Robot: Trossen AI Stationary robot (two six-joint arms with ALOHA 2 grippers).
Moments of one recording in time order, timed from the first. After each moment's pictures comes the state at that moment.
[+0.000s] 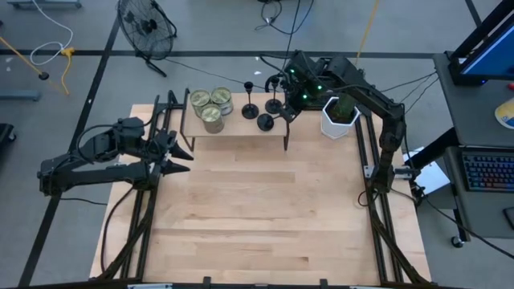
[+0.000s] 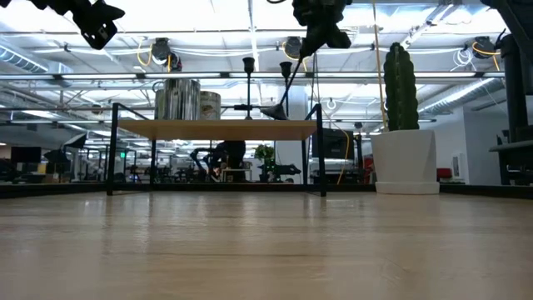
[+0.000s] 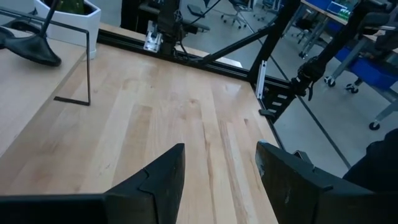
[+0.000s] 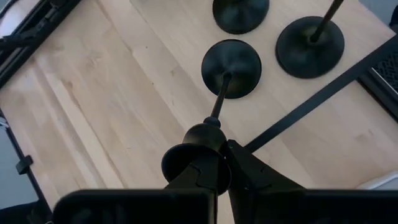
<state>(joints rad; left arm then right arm) 0.31 0.50 0.72 -0.57 0.51 -0.16 -0.49 1.86 2.24 -1.46 -0.22 0.26</state>
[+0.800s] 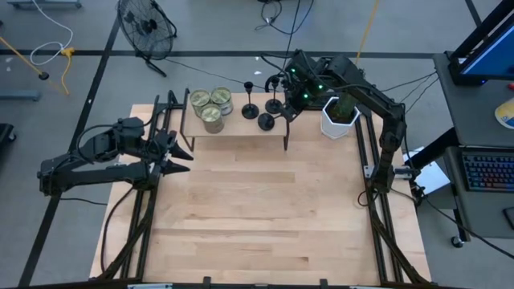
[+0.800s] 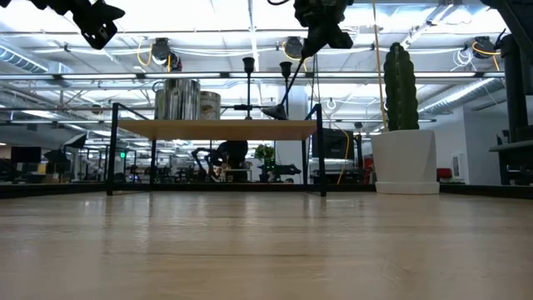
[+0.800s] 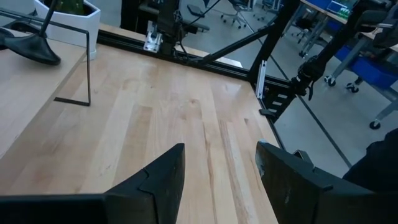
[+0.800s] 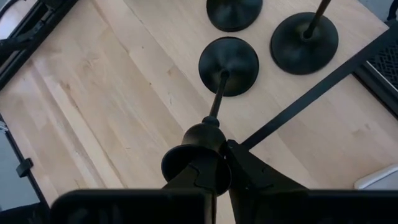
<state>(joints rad) 0.31 0.50 0.72 -0.57 0.51 -0.16 -0.50 1.86 2.24 -1.47 -0.21 0.28</state>
